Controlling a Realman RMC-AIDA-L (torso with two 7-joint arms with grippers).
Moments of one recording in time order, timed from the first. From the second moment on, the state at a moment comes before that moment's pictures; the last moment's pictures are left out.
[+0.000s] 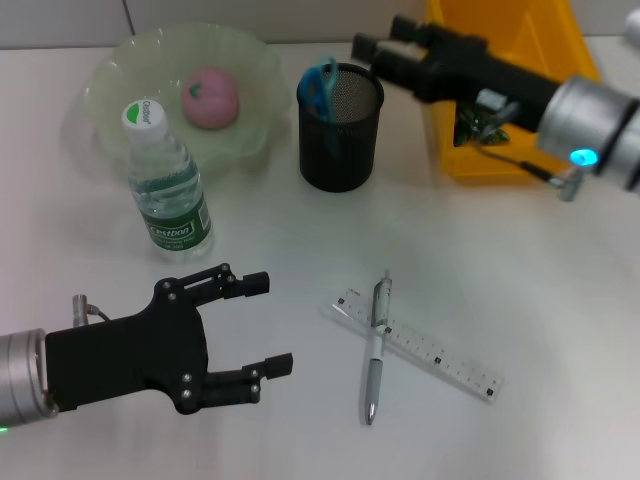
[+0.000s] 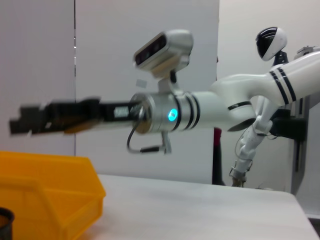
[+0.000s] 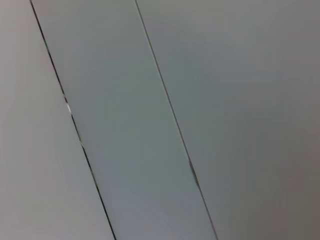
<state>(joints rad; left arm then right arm) -0.26 -2.07 1.06 0.56 1.61 1.71 -0.87 0.46 2.08 -1.44 -0.72 -0.98 -0.98 1.34</state>
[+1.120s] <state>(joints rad) -0.23 -2.04 1.05 0.57 1.68 1.73 -0.93 0.76 2.09 -1.50 -1.32 -2.44 -1.62 2.61</state>
